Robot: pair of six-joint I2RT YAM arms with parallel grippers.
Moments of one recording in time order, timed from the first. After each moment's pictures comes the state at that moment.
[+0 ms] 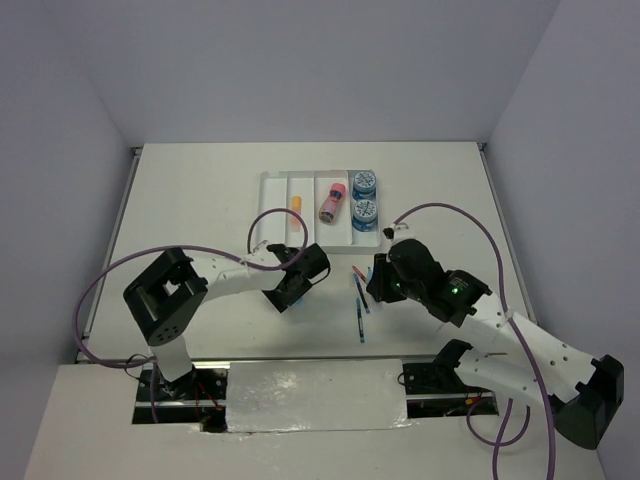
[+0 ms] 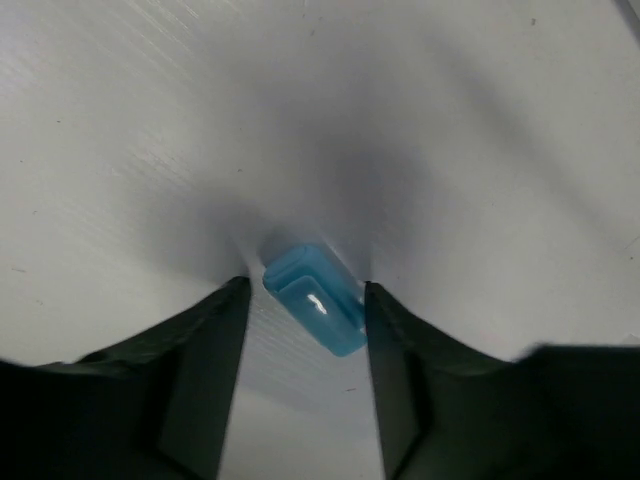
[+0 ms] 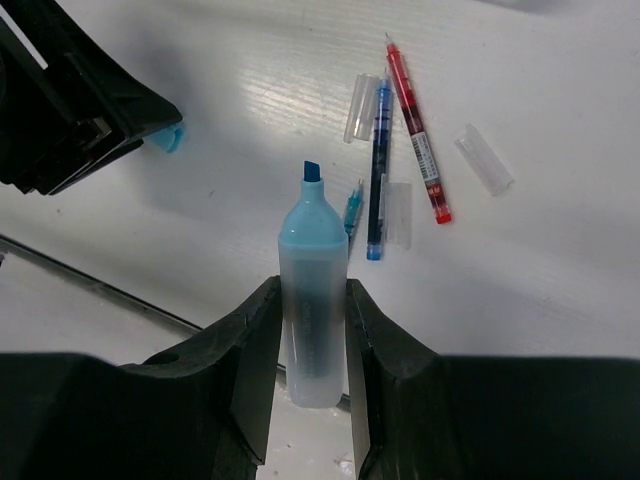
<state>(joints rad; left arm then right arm) -0.91 1.75 1.09 -0.80 -0.38 -1.67 0.75 0.86 0.72 -0.64 0.12 0.54</state>
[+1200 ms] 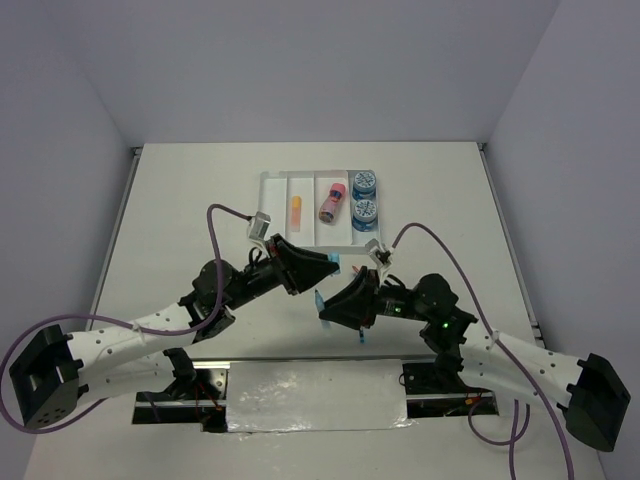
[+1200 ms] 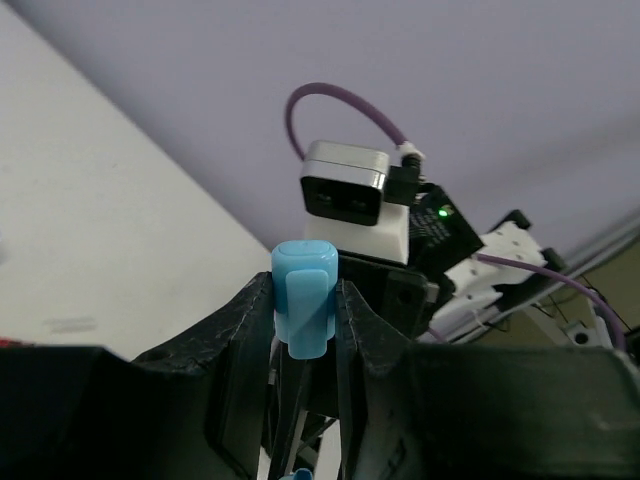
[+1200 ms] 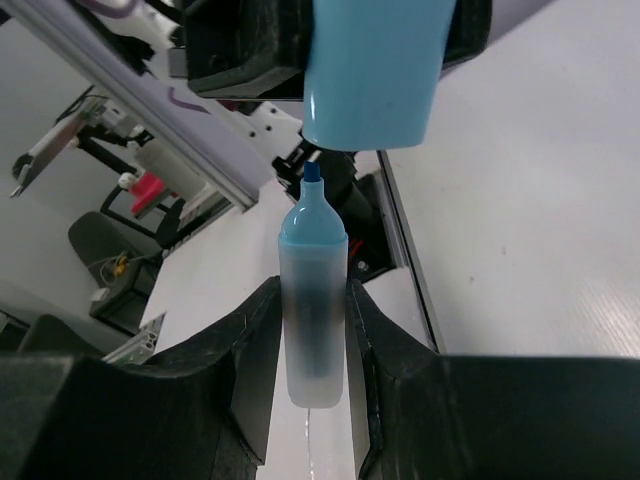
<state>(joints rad) -0.94 1.01 0.53 0.73 0.13 -0.81 0.88 0.73 0.28 0.59 -0.53 0.72</state>
